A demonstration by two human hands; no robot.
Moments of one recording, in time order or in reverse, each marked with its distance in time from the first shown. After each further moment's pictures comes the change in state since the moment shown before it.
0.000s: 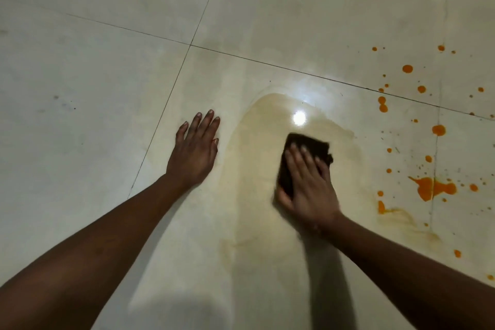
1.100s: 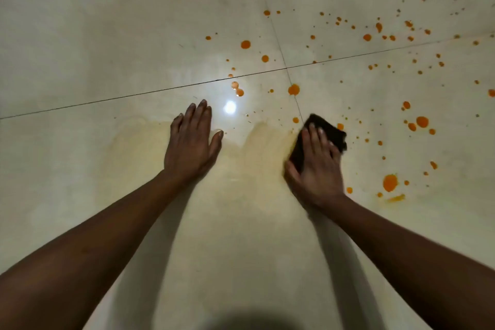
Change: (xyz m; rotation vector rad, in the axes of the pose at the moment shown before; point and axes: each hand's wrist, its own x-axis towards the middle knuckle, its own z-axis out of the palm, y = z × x) left_hand 0.109 0.229 0.027 -0.033 -0.008 0.434; right_hand -0.100 0.167 -0.025 0.087 0.141 0.719
